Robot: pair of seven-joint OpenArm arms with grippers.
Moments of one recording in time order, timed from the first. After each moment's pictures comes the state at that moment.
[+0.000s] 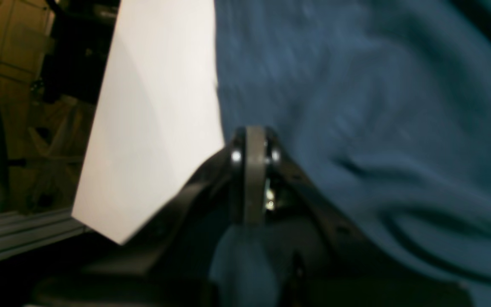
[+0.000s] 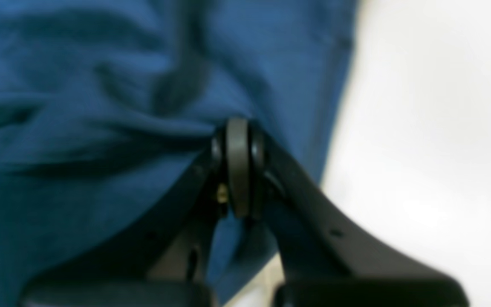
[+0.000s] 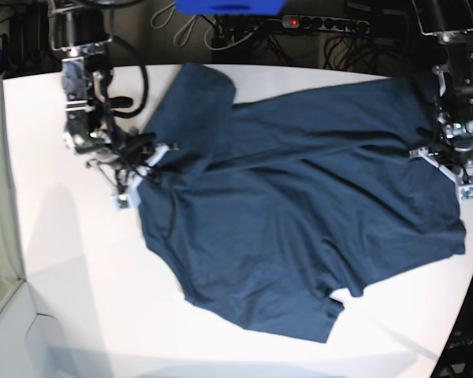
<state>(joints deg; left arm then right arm) 8.1 -21.1 -18.5 93.8 -3.5 -0.4 49.6 -3.0 10.3 0.8 87.2 14.8 11.1 -48.3</state>
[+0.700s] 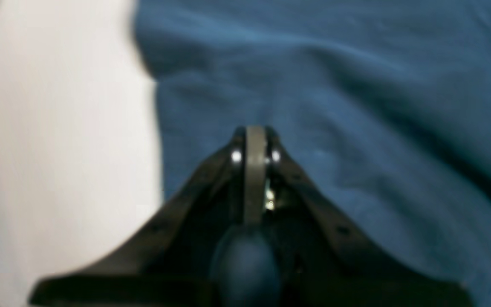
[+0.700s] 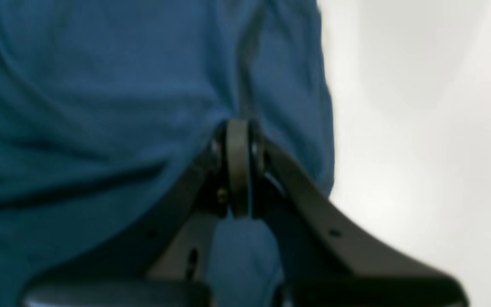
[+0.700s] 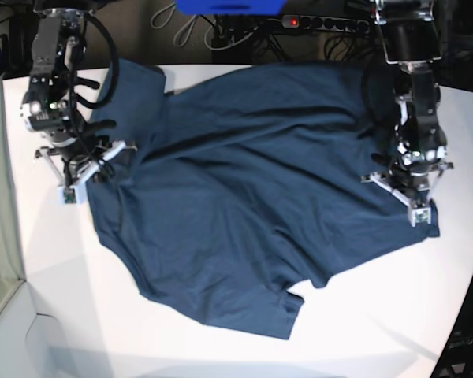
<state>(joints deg) -2.5 -12.2 -11.5 82.0 -3.2 -0.3 45.1 -11.1 8.4 11.6 108.6 12.9 10.4 -52.7</state>
